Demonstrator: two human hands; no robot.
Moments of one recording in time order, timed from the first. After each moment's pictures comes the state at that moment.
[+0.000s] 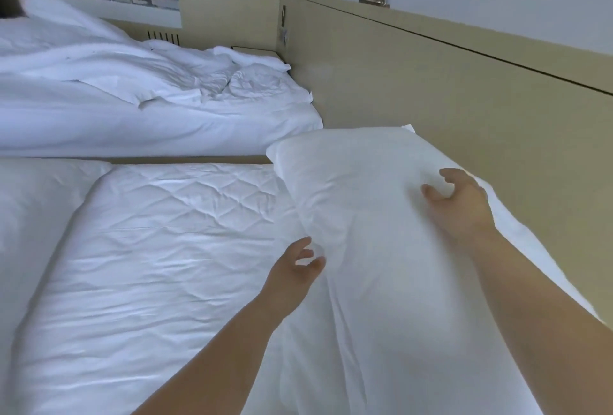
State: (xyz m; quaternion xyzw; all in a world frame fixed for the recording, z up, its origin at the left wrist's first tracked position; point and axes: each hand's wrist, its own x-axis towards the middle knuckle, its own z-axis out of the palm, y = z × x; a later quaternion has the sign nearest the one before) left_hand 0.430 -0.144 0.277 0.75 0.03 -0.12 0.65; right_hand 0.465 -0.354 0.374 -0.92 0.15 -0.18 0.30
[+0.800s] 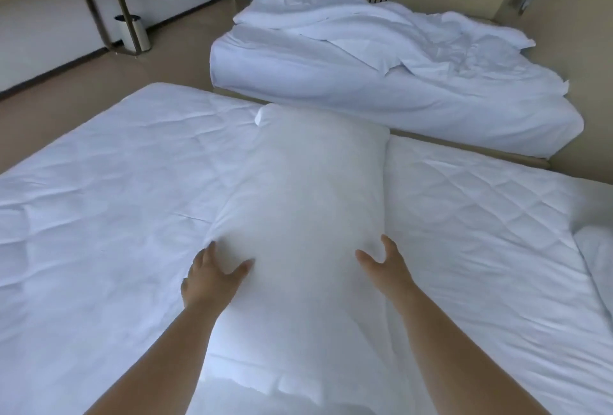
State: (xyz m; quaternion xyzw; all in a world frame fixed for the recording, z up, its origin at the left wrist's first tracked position) left_hand 0.301 0.556 0.130 0.82 0.44 -0.02 0.37; right_hand 0.421 0.336 0.153 -0.89 0.03 0.22 0.41
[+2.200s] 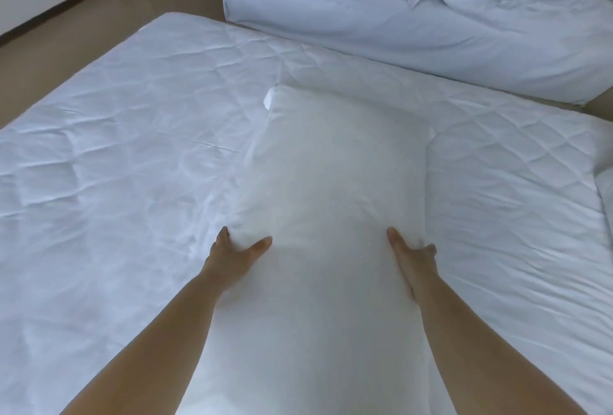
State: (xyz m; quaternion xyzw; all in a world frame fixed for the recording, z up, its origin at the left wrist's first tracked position) left_hand 0.209 0.526 0.117 0.71 0.47 -0.08 0.52; right_hand 0.332 0.296 0.116 -0.83 0.24 0.21 0.45
